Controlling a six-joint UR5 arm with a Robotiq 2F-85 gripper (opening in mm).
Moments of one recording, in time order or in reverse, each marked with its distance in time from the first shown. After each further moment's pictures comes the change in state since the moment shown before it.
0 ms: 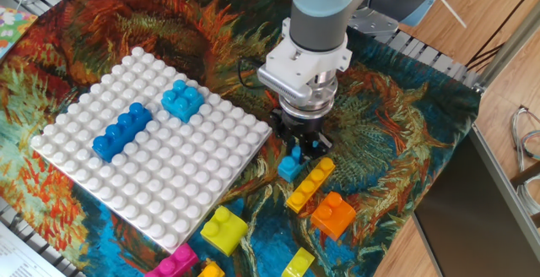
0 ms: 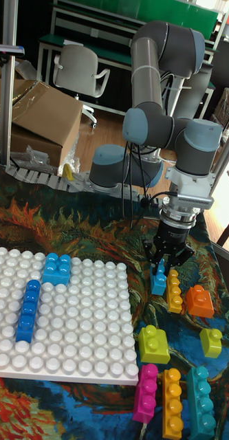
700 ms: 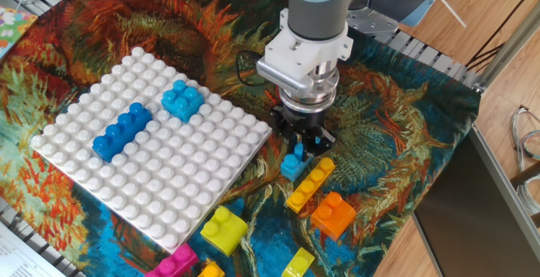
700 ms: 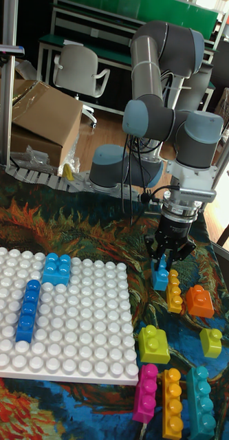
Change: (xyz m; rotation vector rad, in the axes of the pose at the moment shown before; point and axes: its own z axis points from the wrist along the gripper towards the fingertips) arm 0.001 -0.001 -0.014 -0.004 0.008 -0.029
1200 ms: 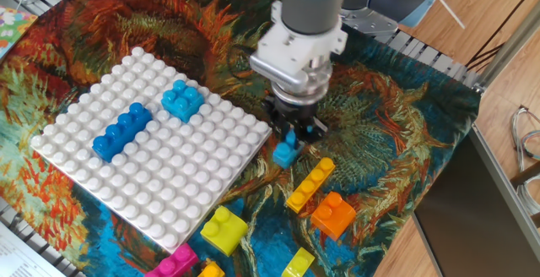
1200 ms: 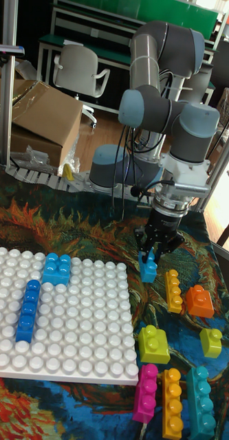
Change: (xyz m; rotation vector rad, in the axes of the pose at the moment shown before) arm 0.007 -0.041 -0.020 0.046 0.059 -0.101
